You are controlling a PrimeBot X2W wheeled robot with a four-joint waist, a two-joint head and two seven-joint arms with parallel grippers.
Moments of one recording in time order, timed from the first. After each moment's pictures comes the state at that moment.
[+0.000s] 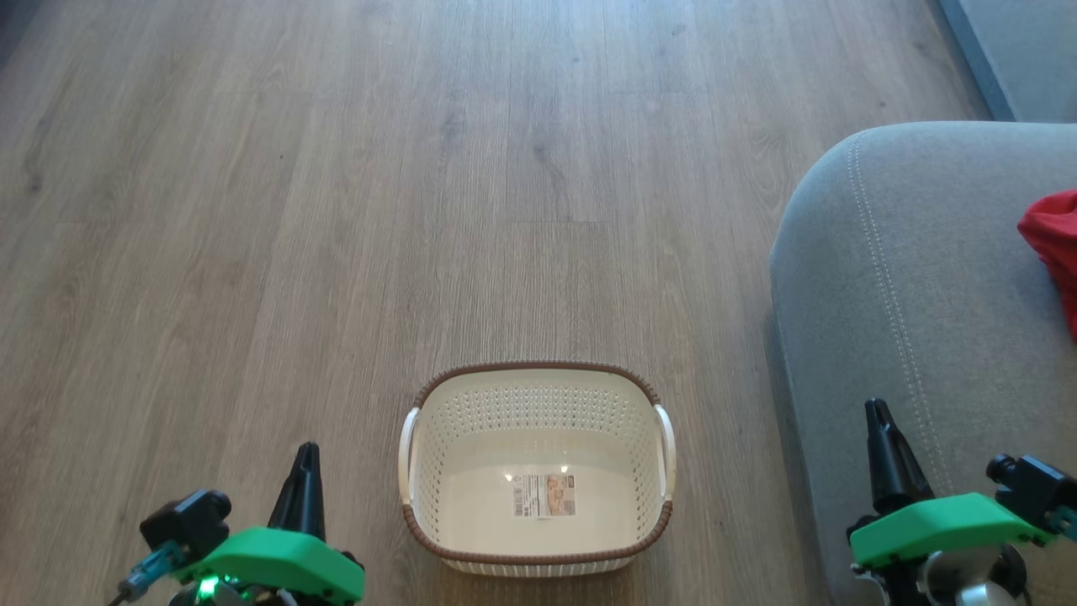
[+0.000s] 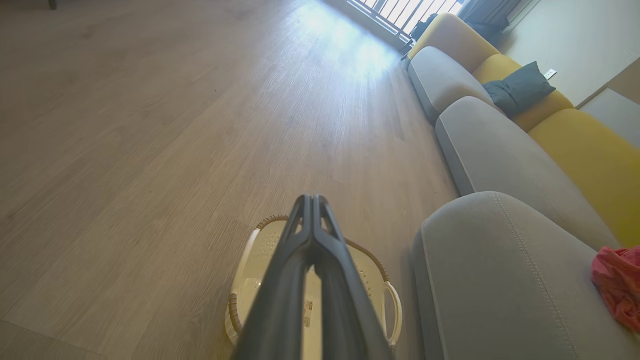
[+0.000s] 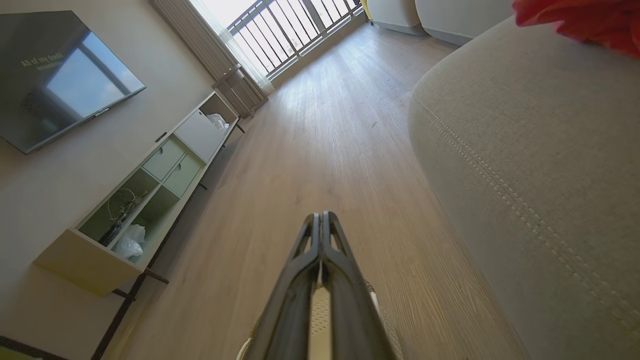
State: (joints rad) left arm 0.06 0.06 -0.13 0.22 -0.64 0.06 -0.18; right arm 0.04 -0.06 -0.03 0.25 0.69 0.13 -0.16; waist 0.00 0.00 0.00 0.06
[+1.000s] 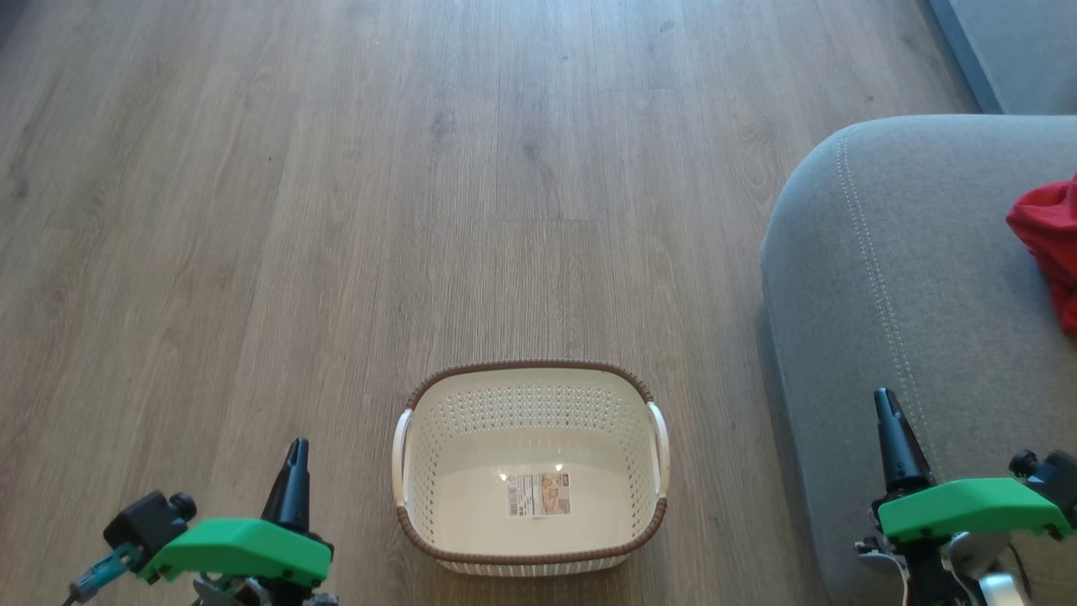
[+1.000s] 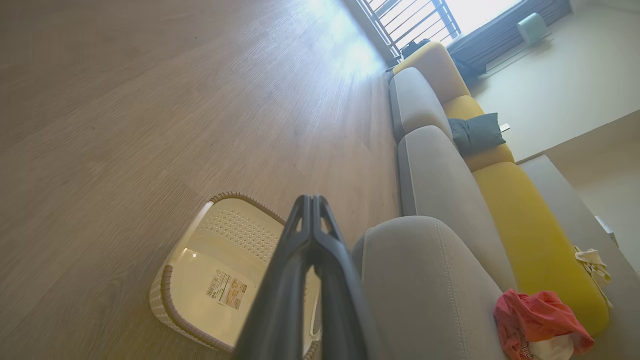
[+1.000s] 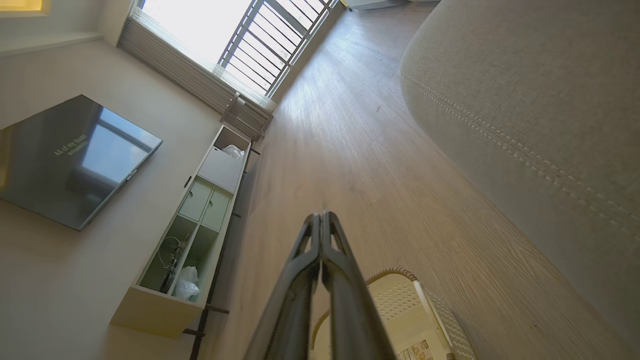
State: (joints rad) left arm 0.04 0.06 -0.08 0.23 -0.95 0.00 -0.10; right arm 0.01 -0.06 -0.06 0.26 0.97 0.13 -0.08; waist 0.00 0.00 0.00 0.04
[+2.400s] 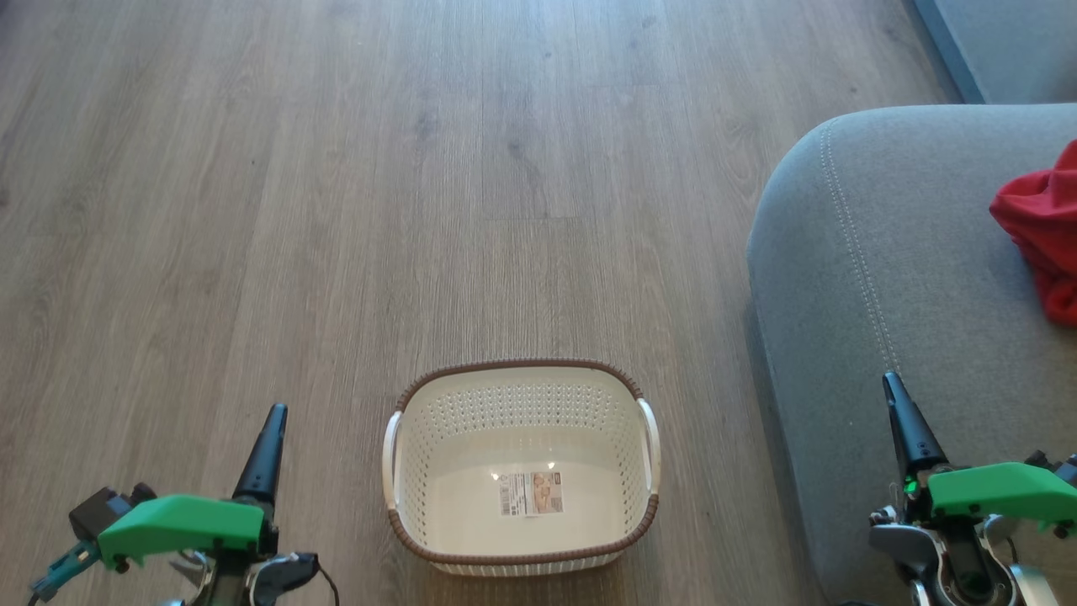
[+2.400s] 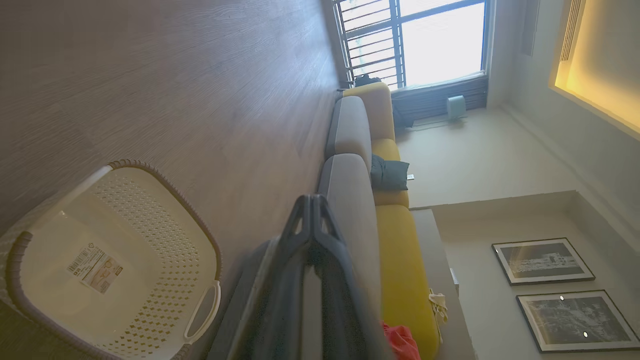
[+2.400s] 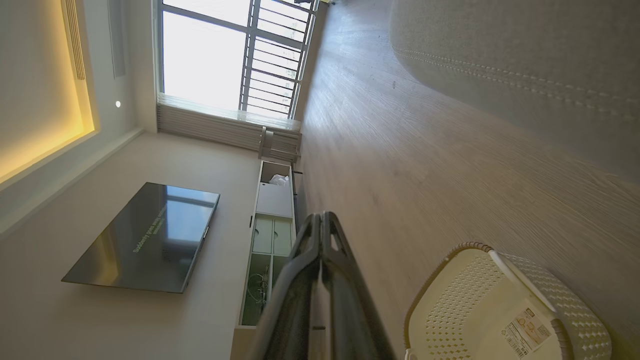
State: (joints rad) left arm -0.03 0.06 0.00 0.26 -1.39 -0.08 0.02; right arm -0.03 -0.05 -0.11 0.27 1.38 0.13 0.05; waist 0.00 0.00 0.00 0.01
